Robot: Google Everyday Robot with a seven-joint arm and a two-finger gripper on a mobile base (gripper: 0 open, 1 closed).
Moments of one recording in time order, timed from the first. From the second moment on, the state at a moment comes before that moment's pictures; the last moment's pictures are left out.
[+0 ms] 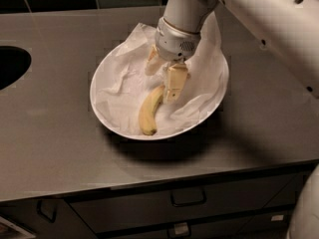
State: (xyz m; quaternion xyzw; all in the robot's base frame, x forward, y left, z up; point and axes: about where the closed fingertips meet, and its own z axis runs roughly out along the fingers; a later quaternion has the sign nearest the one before) arm 0.549 -0.017 0.888 -0.82 0.55 0.11 0.11
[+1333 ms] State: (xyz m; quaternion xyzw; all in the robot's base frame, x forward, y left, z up) arm 0.542 -0.007 0.868 -0.82 0.54 0.13 0.09
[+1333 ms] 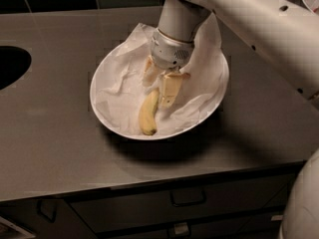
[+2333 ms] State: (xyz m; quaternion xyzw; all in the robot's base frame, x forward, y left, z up) arm 0.542 -0.008 0.855 -0.82 0.54 0.14 0.08
